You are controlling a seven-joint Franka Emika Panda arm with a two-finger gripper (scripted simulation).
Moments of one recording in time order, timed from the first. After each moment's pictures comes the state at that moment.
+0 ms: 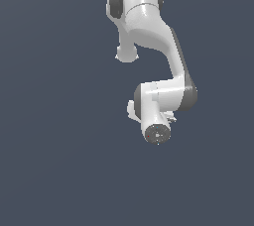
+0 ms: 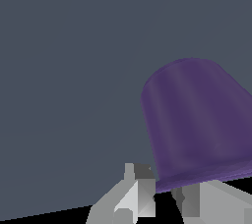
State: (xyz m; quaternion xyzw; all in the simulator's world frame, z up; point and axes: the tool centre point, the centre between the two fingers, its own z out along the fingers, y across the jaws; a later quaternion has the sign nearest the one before) arm -0.058 0.106 0.095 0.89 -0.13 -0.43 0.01
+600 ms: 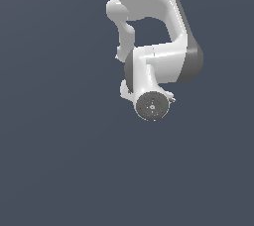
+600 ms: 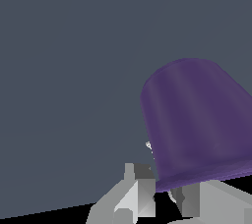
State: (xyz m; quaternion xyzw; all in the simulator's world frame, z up) arm -0.076 0.078 0.200 0.89 -0.13 -0.43 0.01
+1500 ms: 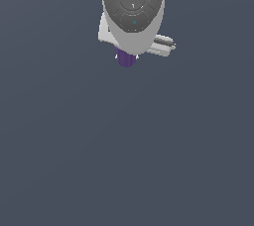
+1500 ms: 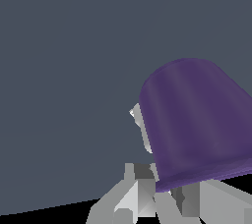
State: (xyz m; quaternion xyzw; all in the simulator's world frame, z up) arm -0.103 0.031 0.381 0.89 -0.13 -0.43 0.01
